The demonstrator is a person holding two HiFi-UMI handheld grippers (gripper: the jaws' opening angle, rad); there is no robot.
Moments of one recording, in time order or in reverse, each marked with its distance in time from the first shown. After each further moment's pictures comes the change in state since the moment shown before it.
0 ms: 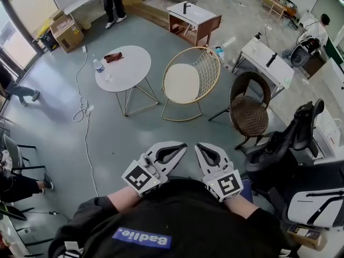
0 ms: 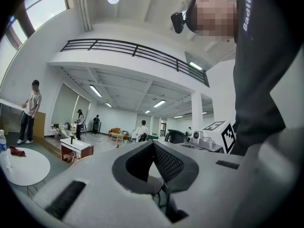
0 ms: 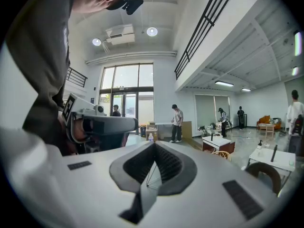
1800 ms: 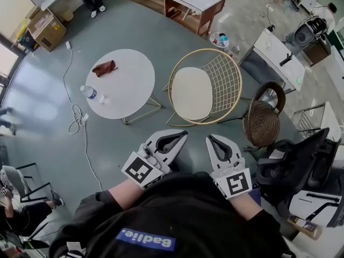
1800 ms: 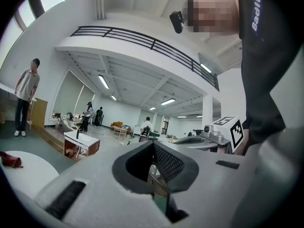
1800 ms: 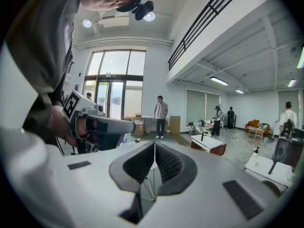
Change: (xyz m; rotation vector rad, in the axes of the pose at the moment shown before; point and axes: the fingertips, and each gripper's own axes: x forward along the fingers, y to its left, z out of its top) left arm 0.054 0.335 0.005 -0.053 0.051 -0.008; right arm 0.275 -0.132 0.023 -0.055 0.092 -0.132
